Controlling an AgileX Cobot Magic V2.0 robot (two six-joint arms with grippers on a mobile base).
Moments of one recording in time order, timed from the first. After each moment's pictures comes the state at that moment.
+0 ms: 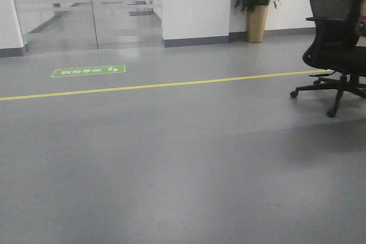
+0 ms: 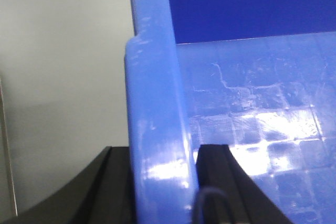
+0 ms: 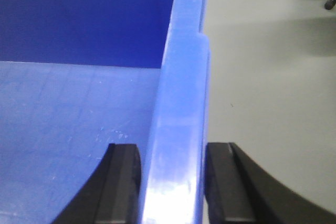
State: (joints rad) left arm -0.12 1.24 -1.70 0.06 1.30 -0.14; right arm 0.22 1.13 -1.63 0.06 1.17 0.03
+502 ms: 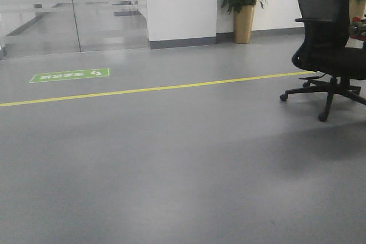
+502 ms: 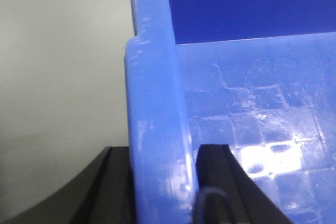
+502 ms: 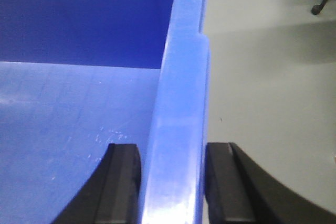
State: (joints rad) left arm -0.12 1.24 -1.70 0.06 1.30 -0.14; right arm 0.22 1.13 -1.63 0.06 1.17 0.03
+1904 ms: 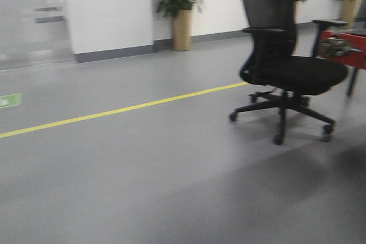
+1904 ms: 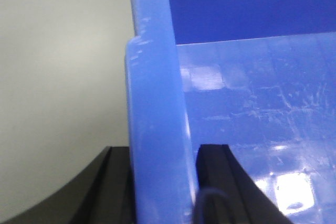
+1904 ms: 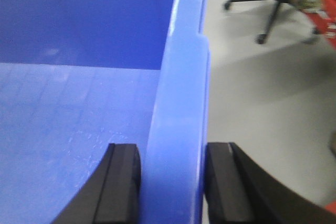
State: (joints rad) left arm -0.12 1.24 -1.70 0.06 1.30 -0.14; right arm 0.22 1.13 -1.63 0.06 1.17 0.03
